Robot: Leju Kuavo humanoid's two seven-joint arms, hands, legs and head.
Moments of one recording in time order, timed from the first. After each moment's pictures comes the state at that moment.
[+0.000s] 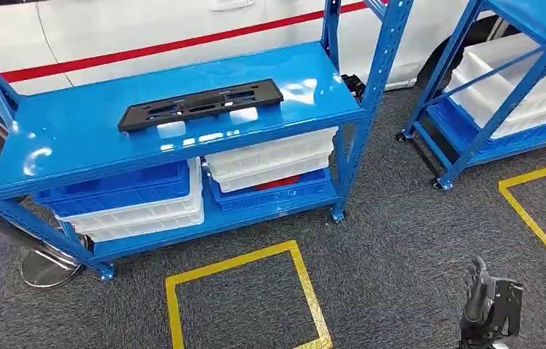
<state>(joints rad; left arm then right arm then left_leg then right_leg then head) 0.00 -0.01 0.64 -0.26 -0.50 -0.17 -0.20 0.00 0.03 -0.63 -1.12 0.23 0.09 -0.49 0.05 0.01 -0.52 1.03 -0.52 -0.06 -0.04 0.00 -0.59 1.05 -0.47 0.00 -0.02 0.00</state>
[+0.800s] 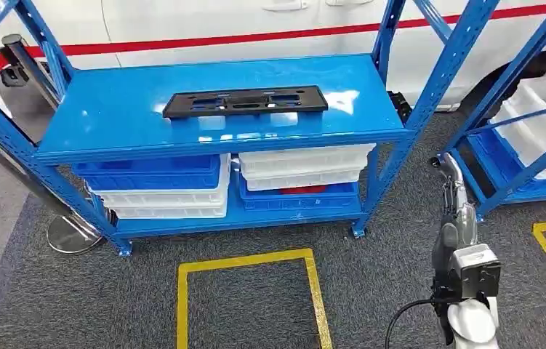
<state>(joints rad) 0.00 -0.01 0.75 -0.24 -0.52 -0.20 -0.25 -0.01 -0.07 -0.11 -1.71 0.28 -0.10 -0.63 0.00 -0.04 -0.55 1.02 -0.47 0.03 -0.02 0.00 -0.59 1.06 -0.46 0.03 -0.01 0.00</state>
